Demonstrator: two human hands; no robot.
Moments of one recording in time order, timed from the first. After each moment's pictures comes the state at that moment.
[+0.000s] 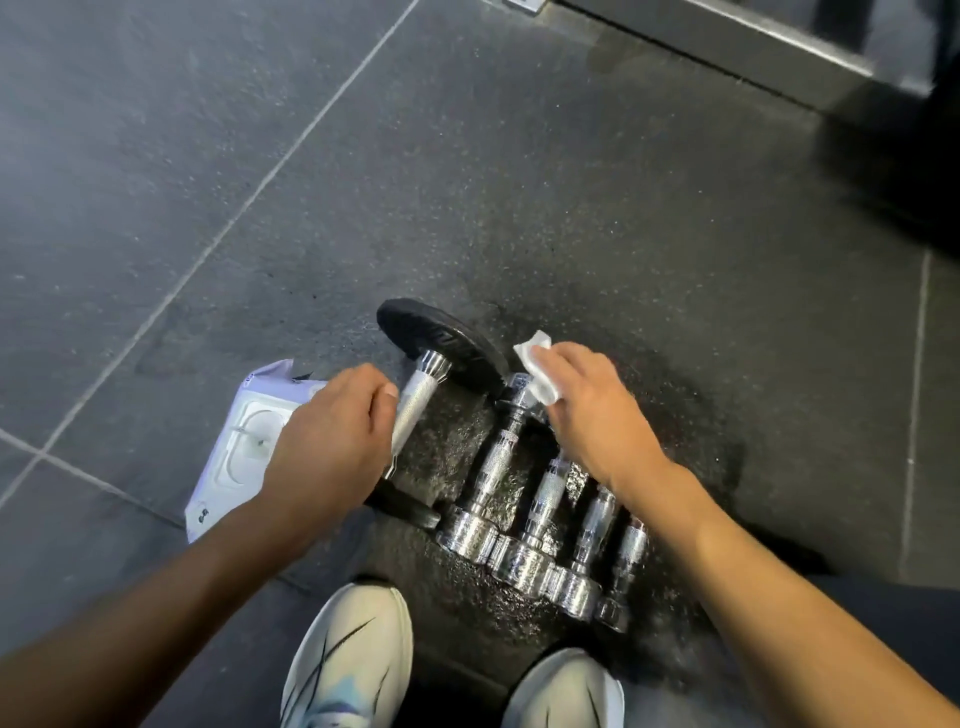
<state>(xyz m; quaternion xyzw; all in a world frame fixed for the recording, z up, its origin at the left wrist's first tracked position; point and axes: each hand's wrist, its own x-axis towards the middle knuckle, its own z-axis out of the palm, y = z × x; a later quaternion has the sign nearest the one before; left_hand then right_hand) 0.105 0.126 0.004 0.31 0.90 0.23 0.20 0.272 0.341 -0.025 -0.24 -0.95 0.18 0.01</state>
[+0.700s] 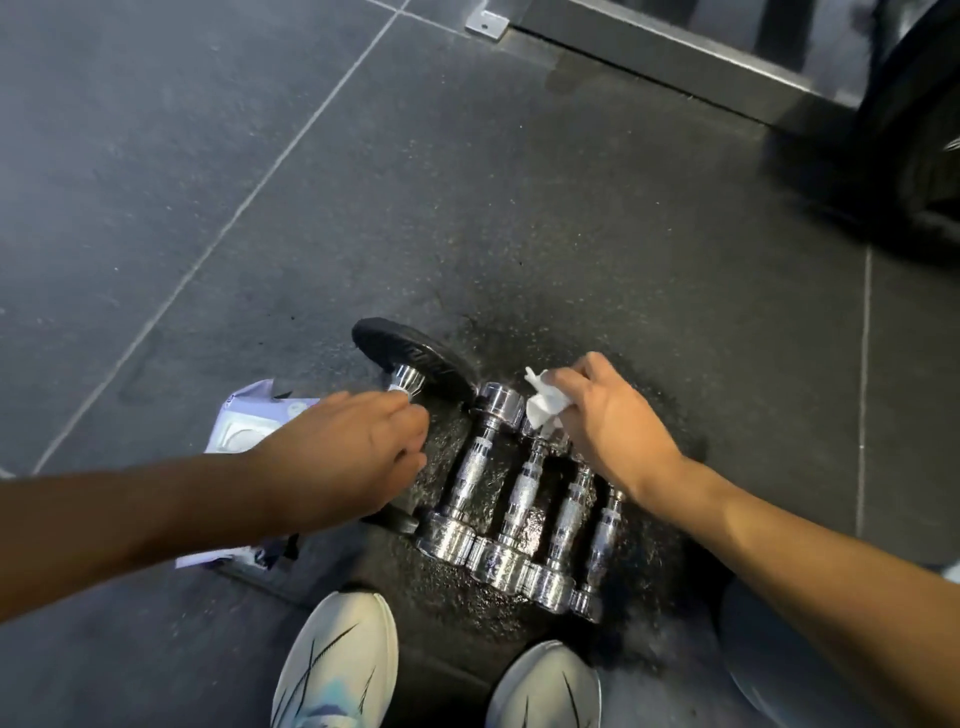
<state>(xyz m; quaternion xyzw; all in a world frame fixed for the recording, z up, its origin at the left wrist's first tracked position) 0.101 0.147 0.055 0.65 0.74 0.01 0.16 0.303 0.358 0.025 -0.26 -0.95 0.18 -0.04</state>
